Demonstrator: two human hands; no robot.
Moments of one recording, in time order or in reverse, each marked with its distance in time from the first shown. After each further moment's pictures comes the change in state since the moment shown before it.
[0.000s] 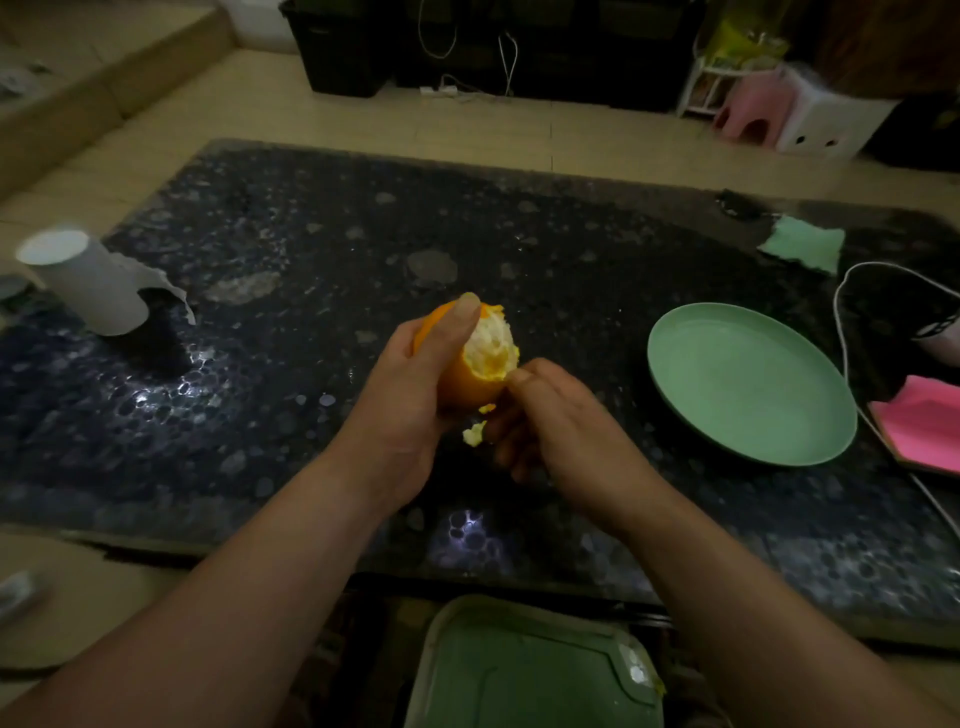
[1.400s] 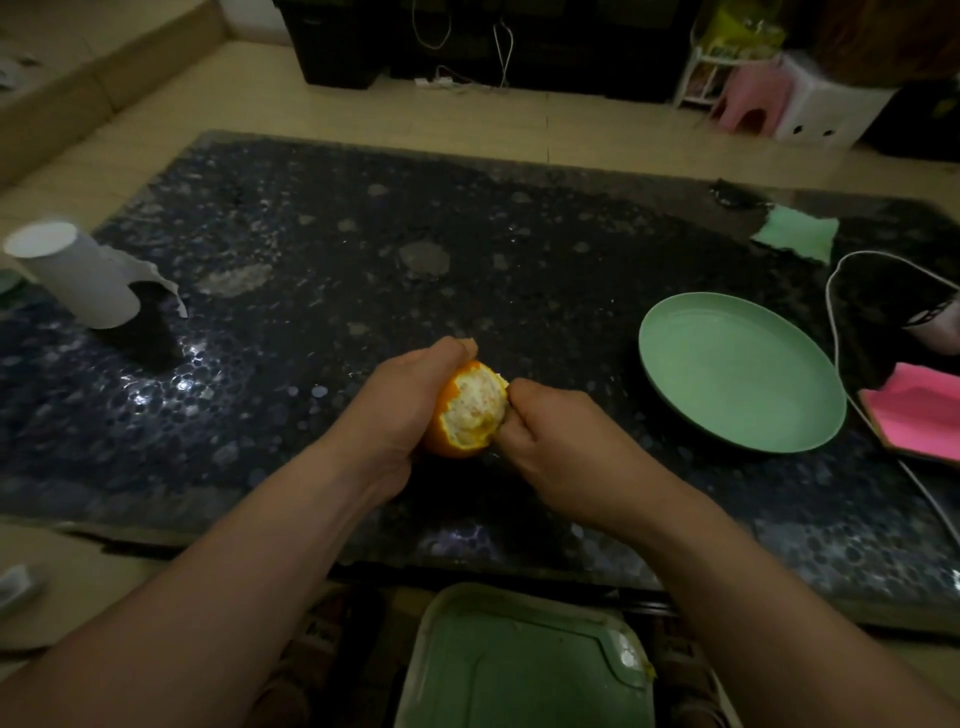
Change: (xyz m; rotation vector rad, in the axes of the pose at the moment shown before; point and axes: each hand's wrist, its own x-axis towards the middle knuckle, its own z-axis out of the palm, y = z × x) left_hand -0.009 0.001 0.006 0.175 0.058 -0.217; right_hand -0.004 0.009 -0.013 -0.771 -0.045 -0.180
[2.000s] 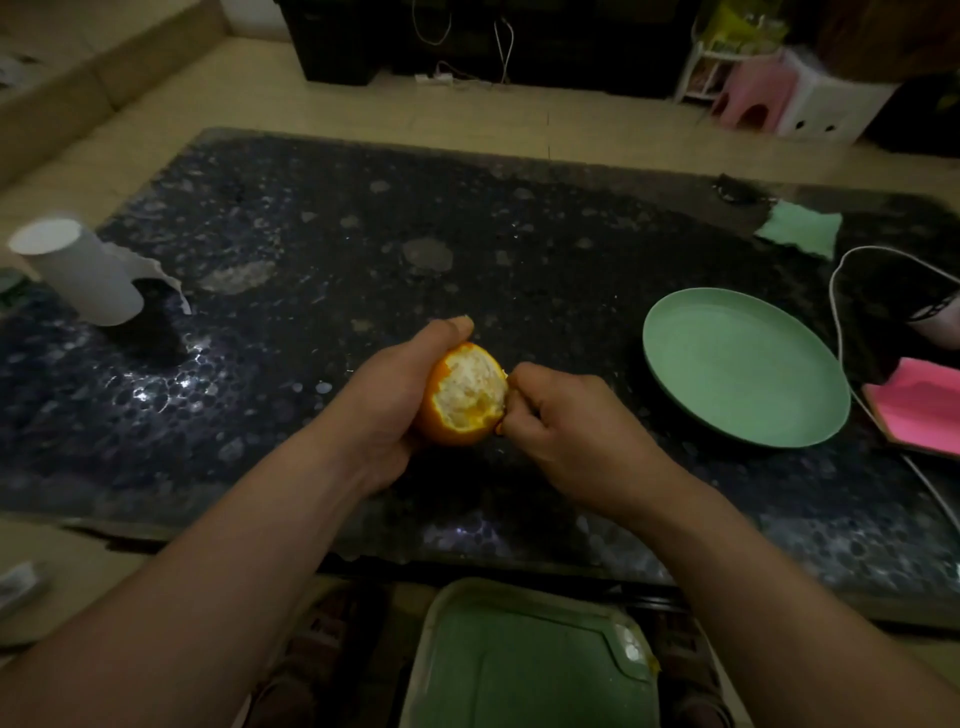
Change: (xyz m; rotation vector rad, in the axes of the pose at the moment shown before) left_hand 0.001 0.006 -0.009 -0.056 -0.075 -0.061; right_hand 0.002 0.008 0.000 0.028 0.110 -0.091
